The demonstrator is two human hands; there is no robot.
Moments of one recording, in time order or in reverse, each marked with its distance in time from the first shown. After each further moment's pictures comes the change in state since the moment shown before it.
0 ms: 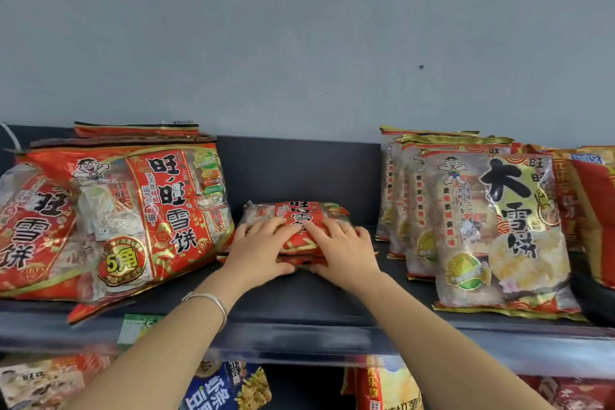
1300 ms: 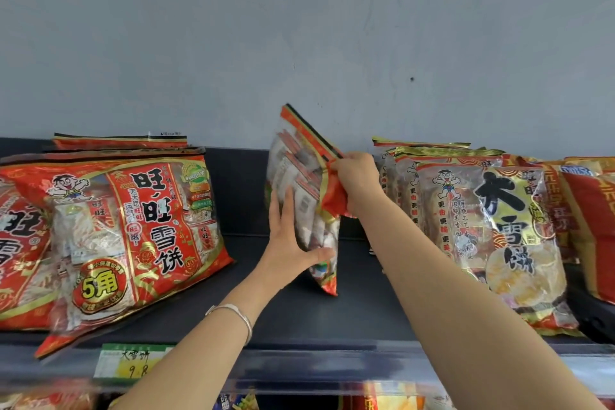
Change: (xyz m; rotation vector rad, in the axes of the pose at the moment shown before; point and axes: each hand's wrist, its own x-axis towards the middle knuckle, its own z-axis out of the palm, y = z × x) left_hand 0.023 0.053 -0.015 -1.003 0.205 -0.057; right_hand 0.082 0.024 -0.108 1.282 0.301 0.628
